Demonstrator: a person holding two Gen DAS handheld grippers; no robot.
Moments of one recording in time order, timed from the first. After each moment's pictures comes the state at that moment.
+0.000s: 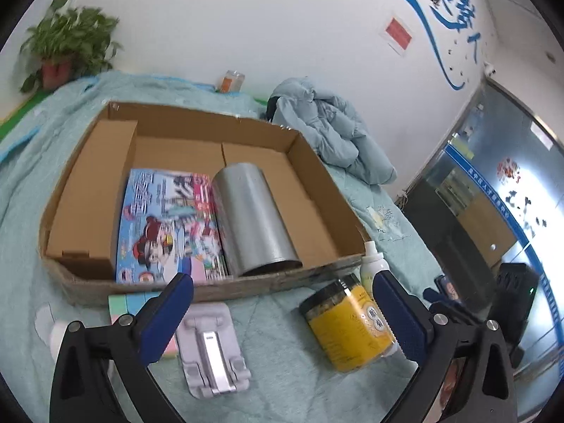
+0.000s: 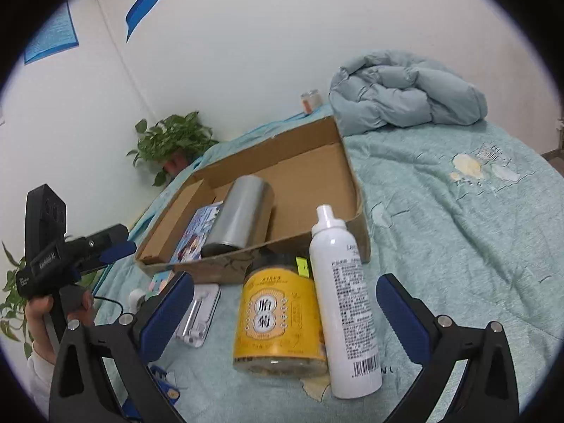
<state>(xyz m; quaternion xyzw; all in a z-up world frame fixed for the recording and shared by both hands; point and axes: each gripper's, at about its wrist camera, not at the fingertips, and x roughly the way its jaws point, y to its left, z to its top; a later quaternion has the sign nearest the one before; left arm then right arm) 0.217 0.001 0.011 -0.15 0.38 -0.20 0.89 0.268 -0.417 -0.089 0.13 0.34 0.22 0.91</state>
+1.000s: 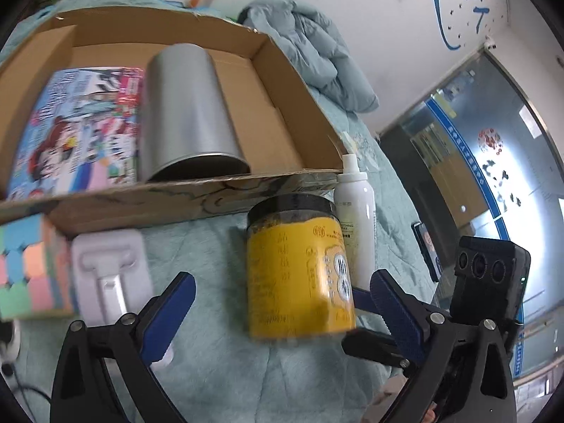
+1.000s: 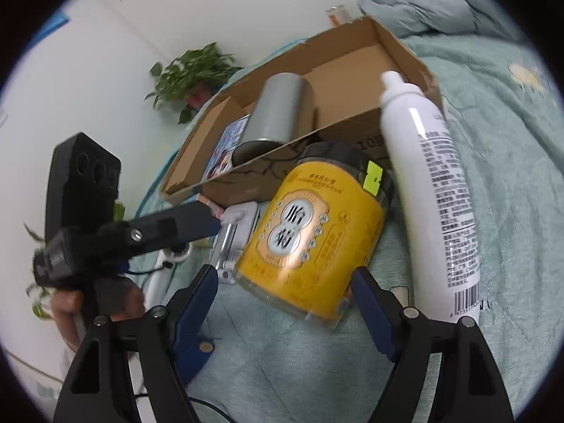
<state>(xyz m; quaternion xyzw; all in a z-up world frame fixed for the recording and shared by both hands) 0.245 -0.070 -0.070 -0.16 0.51 -0.29 0.80 0.270 -0.374 -0.145 0.17 0.47 0.29 0.82</state>
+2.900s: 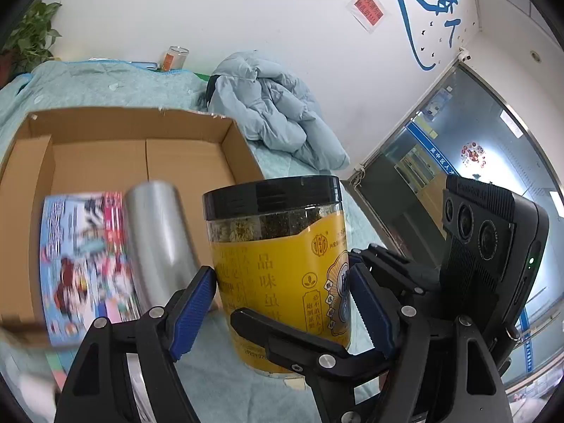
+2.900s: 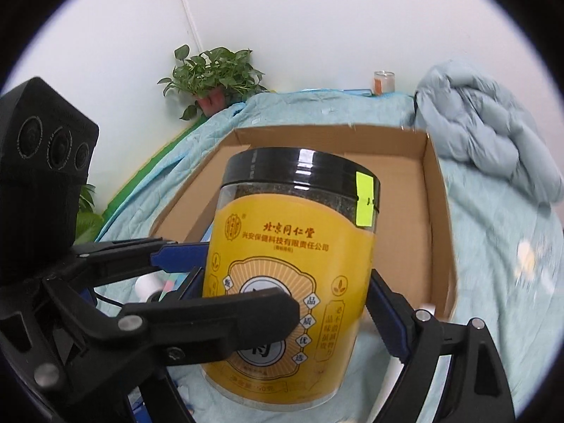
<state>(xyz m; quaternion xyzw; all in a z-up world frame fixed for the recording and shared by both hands) 0.299 -0.059 0.053 -0.15 0.43 -0.31 0.83 0.358 -0.295 -0.031 -0.03 0.40 0.29 0.87</state>
